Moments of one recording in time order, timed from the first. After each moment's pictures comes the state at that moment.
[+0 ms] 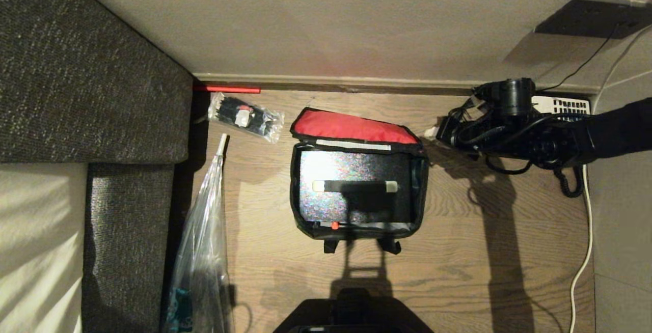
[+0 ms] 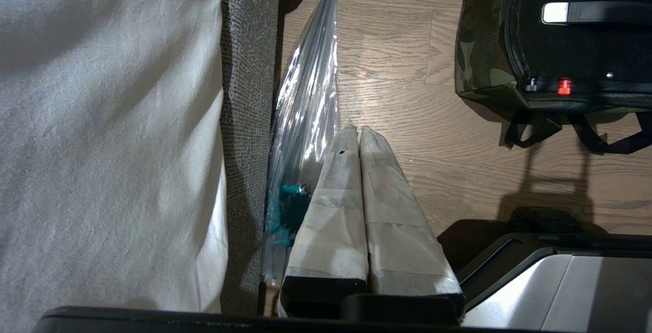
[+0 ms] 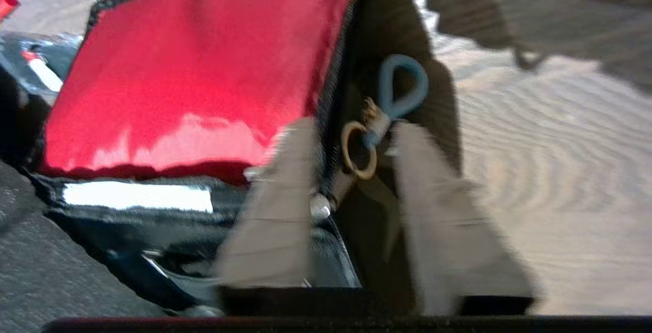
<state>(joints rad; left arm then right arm) 0.00 0.00 0.00 0.00 0.00 0.01 0.18 2.05 -1.37 -0.31 0.17 0.56</state>
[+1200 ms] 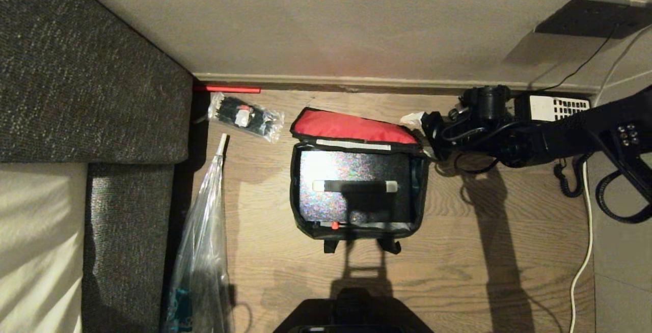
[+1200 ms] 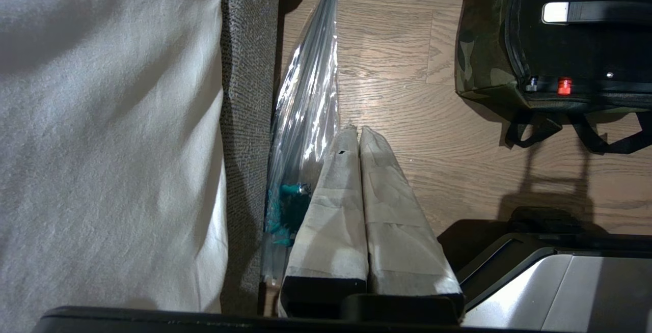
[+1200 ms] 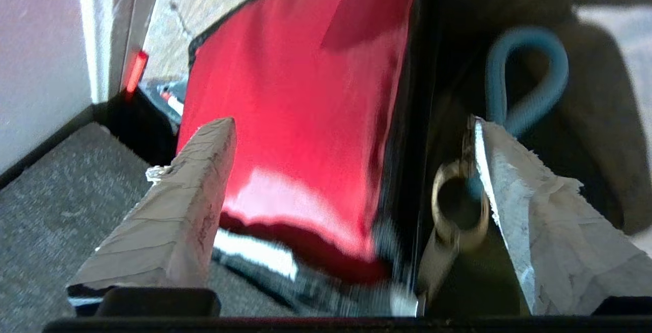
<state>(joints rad) 0.00 0.00 0.00 0.00 0.00 0.01 0.18 2.24 -1.58 -0.36 0.38 0.94</state>
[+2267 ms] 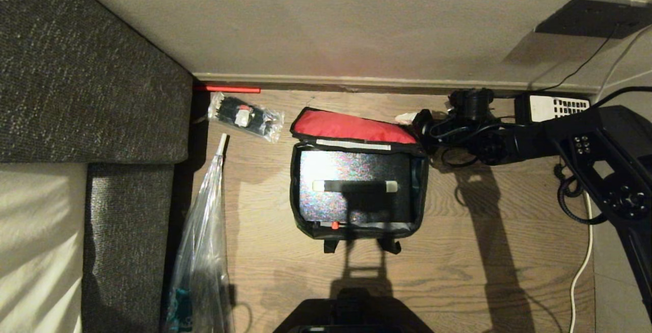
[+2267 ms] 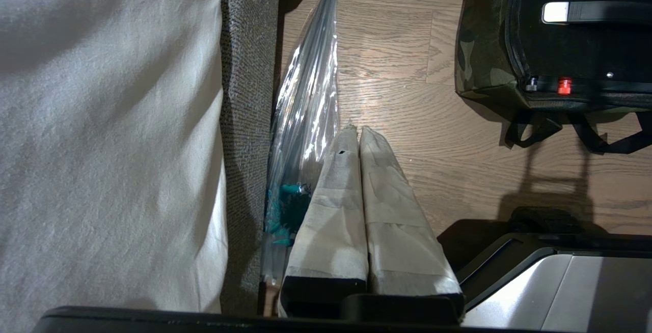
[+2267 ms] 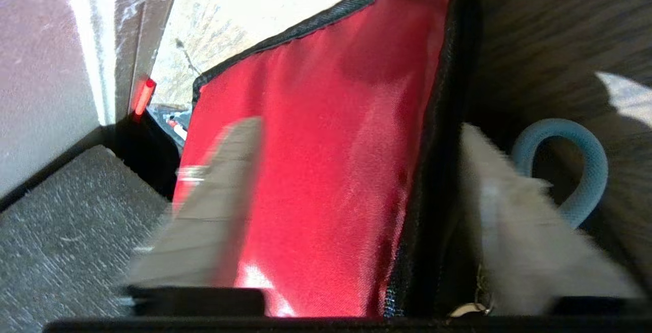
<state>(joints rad) 0.00 0.00 0.00 0.00 0.00 0.01 0.18 2.39 -1.79 -0.36 0.39 0.95</state>
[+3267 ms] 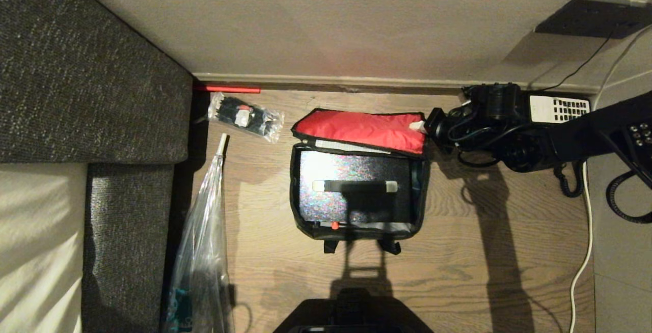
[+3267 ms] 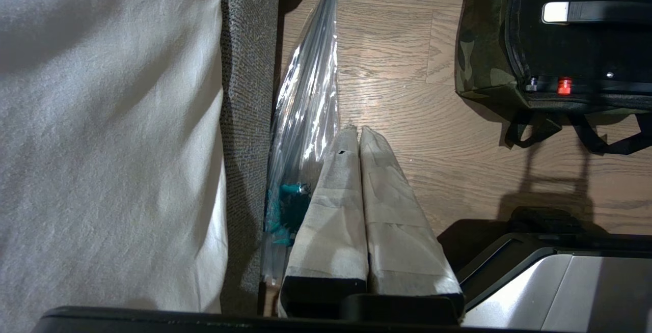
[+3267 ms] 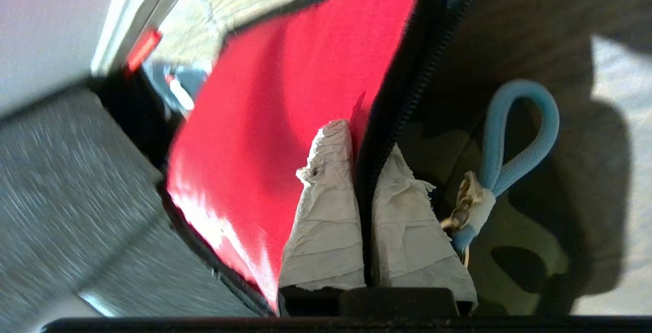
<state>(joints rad) 0.00 0.00 0.00 0.00 0.00 0.01 0.18 2.18 -1.46 -0.50 0.39 0.75</state>
